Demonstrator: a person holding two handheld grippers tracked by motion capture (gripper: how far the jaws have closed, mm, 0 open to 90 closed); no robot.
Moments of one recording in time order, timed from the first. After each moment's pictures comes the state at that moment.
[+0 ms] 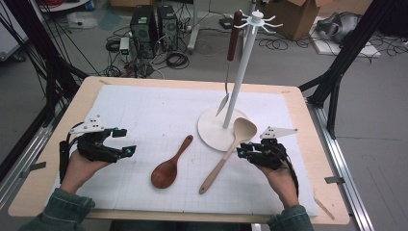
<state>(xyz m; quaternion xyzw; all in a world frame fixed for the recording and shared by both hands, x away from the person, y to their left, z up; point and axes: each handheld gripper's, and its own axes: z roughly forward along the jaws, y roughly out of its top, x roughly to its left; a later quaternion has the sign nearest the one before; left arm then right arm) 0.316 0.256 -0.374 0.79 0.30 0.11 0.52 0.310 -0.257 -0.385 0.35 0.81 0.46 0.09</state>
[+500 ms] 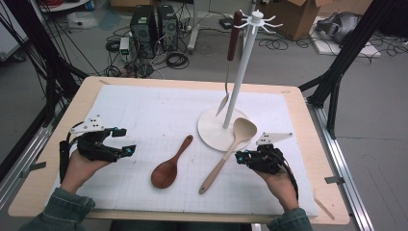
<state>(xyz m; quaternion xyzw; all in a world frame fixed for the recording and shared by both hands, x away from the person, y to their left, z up) 0.318 0.257 -0.375 0.79 0.30 0.11 0.52 0.304 -0.253 -0.396 0.33 0.83 0.44 0.06</state>
